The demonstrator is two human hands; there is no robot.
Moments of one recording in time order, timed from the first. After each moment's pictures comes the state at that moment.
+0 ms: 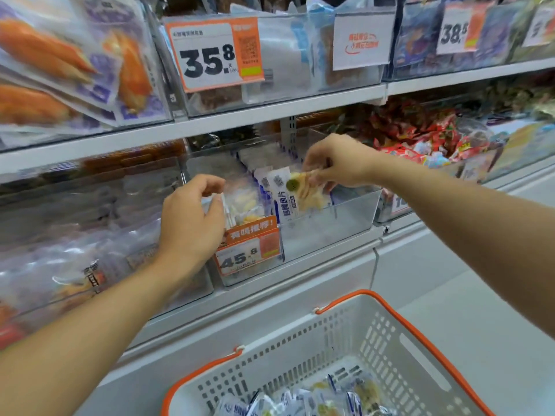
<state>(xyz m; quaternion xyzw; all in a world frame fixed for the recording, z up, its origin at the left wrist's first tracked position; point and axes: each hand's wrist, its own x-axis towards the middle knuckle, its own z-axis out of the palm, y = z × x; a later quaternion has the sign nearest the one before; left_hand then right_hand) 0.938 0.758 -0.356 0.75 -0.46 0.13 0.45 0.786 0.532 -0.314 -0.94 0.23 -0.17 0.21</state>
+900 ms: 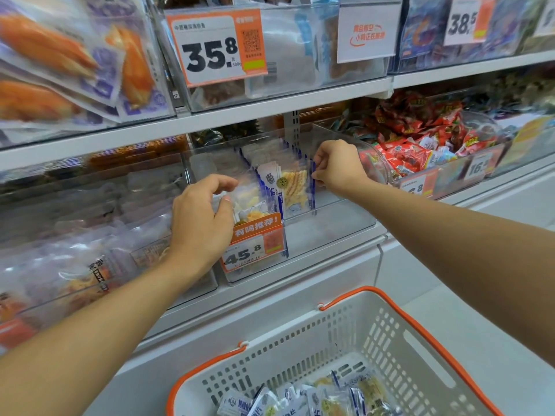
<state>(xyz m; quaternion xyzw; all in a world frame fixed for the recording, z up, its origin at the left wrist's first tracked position) 0.940 0.754 -0.367 0.75 -0.46 0.09 0.46 0.818 0.516 -0.364 -0.84 0.37 -0.34 0.22</state>
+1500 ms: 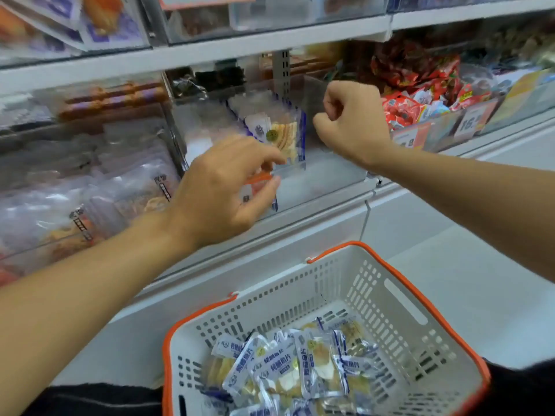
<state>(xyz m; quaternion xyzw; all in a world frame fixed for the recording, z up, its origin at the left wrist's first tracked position) 0.907 0.770 -0.359 0.54 -0.75 0.22 0.32 0.770 0.565 -0.345 -0.85 0.25 -0.47 0.07</state>
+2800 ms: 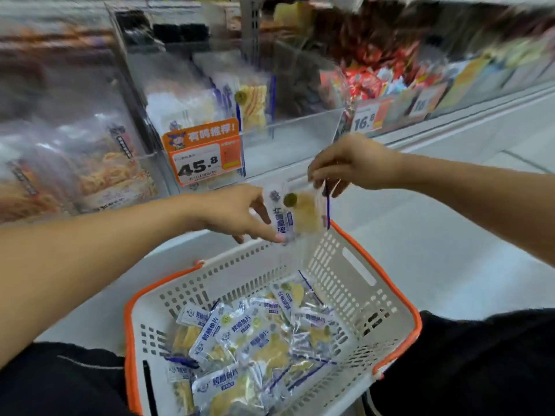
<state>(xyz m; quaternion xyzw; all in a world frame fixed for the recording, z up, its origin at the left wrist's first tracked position) 0.877 0.749 -0.434 0.67 -0.63 -0.38 0.10 0.675 0.596 -0.401 -0.91 0.23 -0.06 0.34</state>
